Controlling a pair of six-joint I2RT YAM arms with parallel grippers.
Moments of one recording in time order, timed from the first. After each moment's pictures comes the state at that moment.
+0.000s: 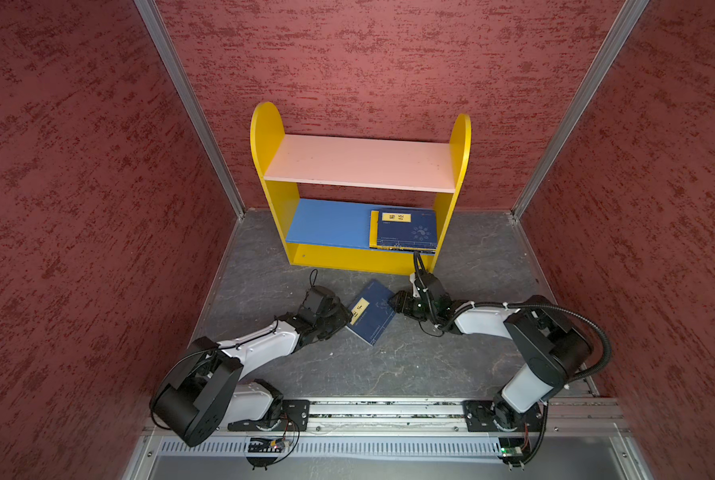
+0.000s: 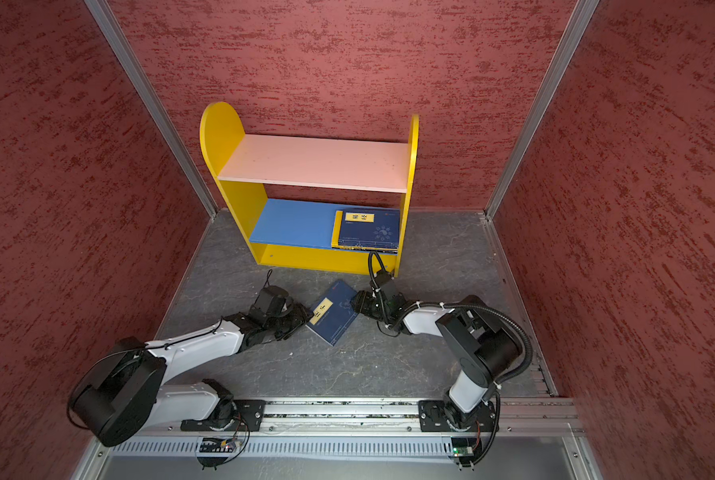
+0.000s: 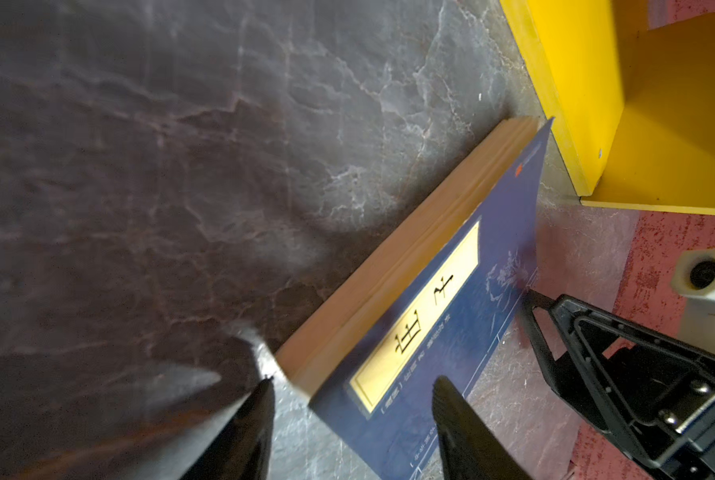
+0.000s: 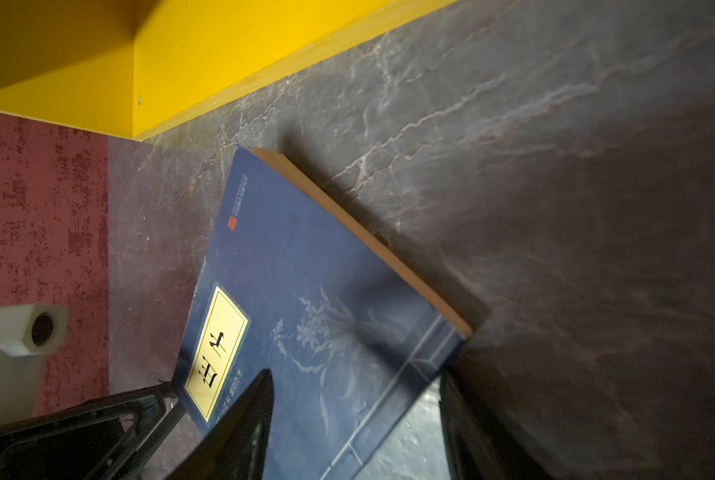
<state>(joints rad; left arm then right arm) -0.55 1.31 0.49 -0.06 0.15 -1.06 0.62 1.68 0.69 0.24 -0.21 0.90</state>
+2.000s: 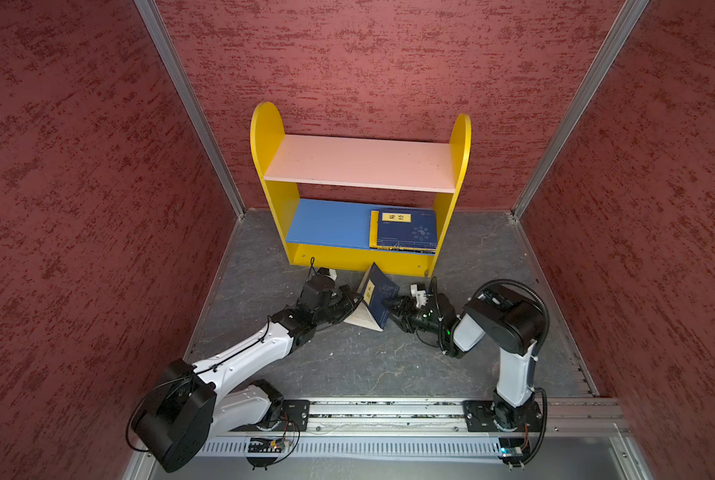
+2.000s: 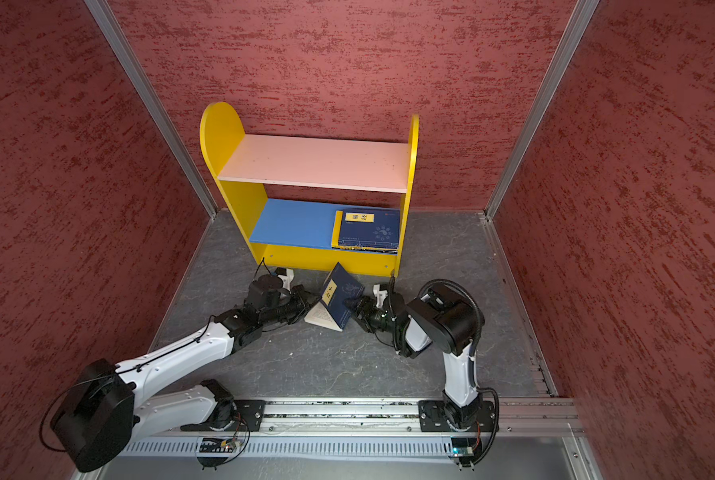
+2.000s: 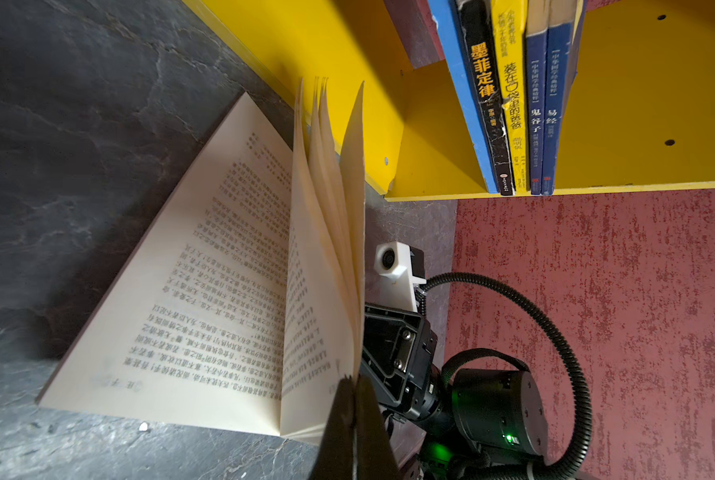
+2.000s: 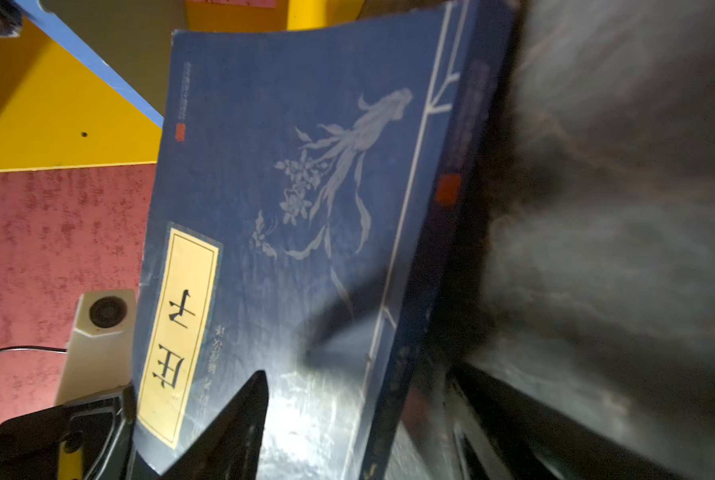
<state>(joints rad) -0.60 1.15 0.57 0.05 0.22 -1.18 0.60 2.01 0.42 1.33 -0.44 1.48</state>
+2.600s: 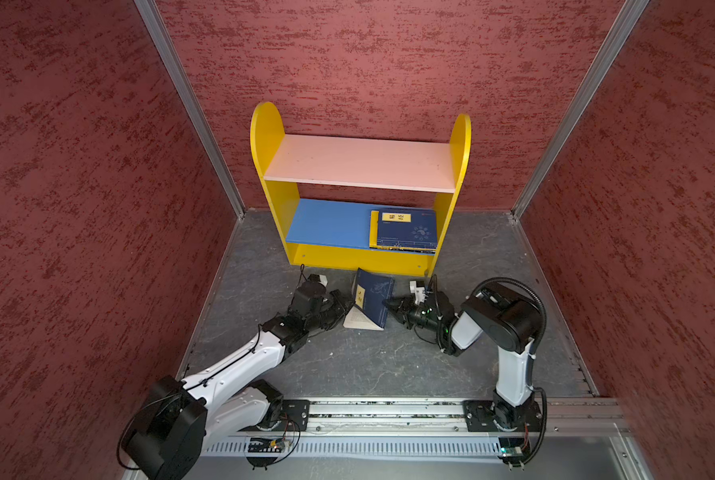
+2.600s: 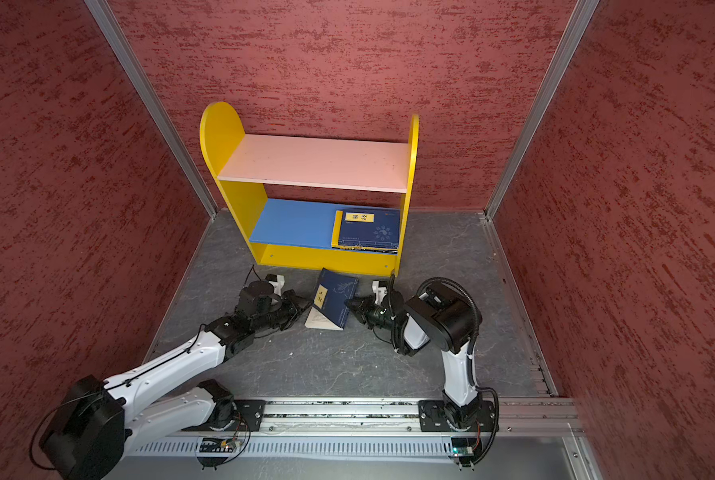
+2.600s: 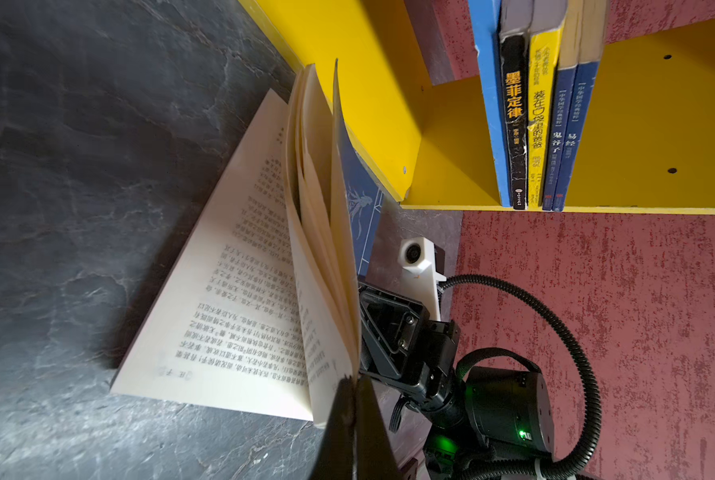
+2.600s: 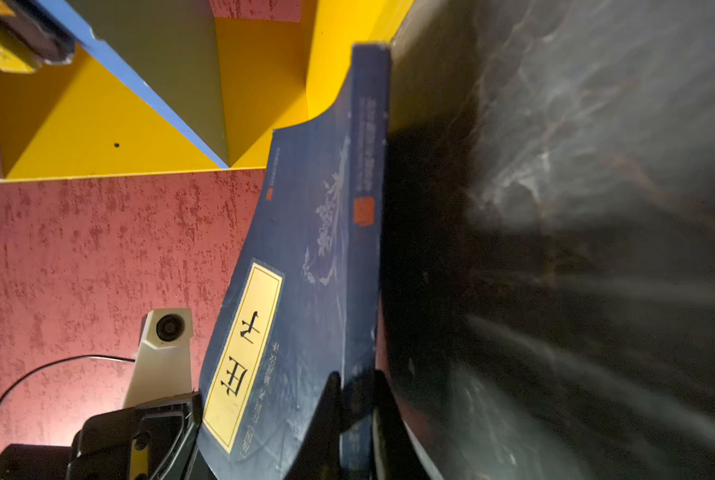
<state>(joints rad) -0.55 1.05 0.49 0.01 0.23 -1.22 0.60 1.97 0.45 1.28 -0.43 1.46</state>
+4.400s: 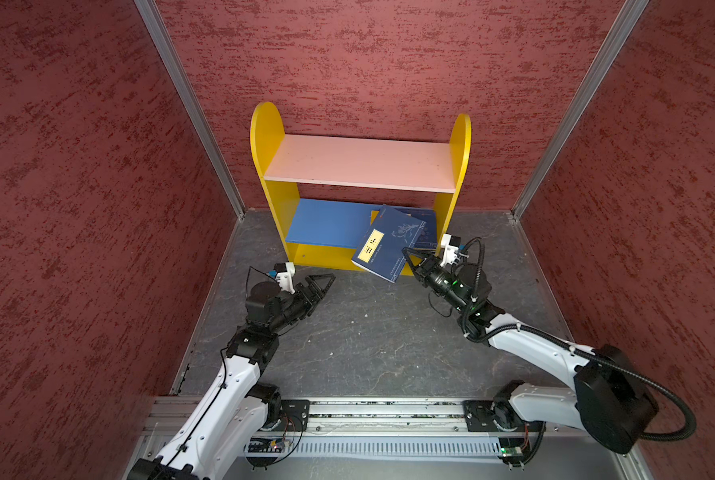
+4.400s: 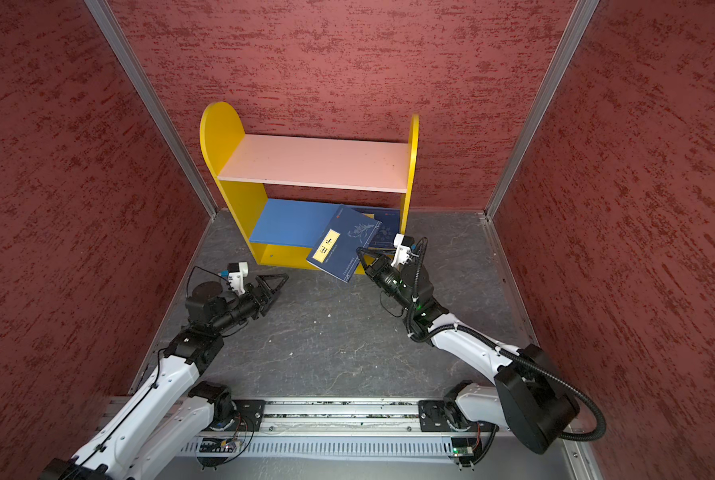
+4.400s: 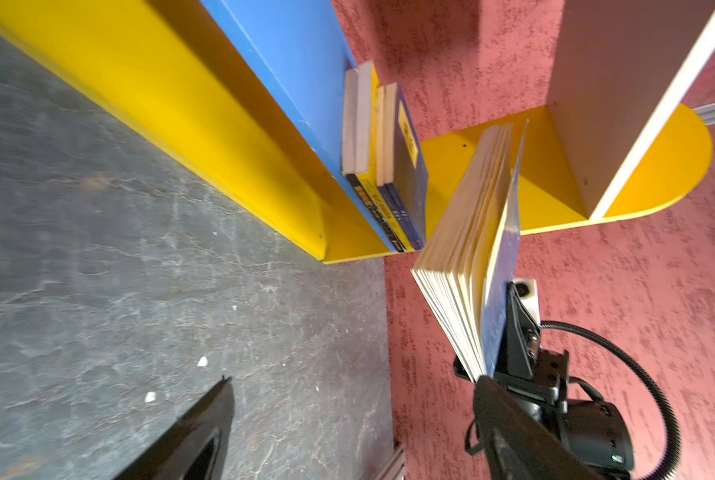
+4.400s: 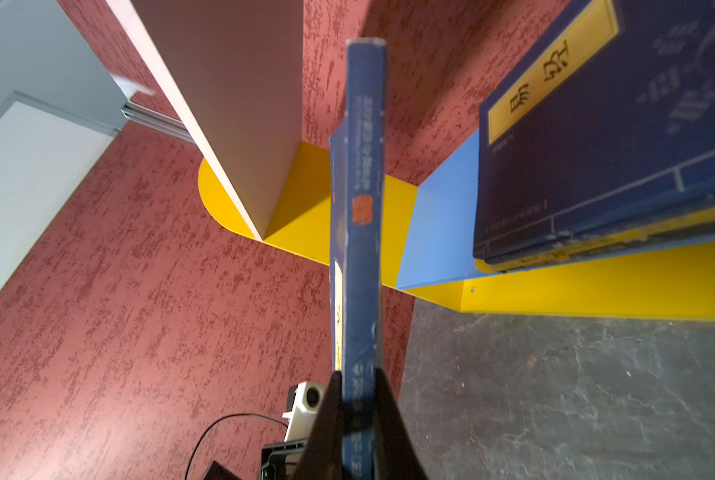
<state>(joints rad) -0.25 0.77 0.45 0.08 0.51 -1.11 0.58 1.27 0.63 0.76 -0.12 1.27</state>
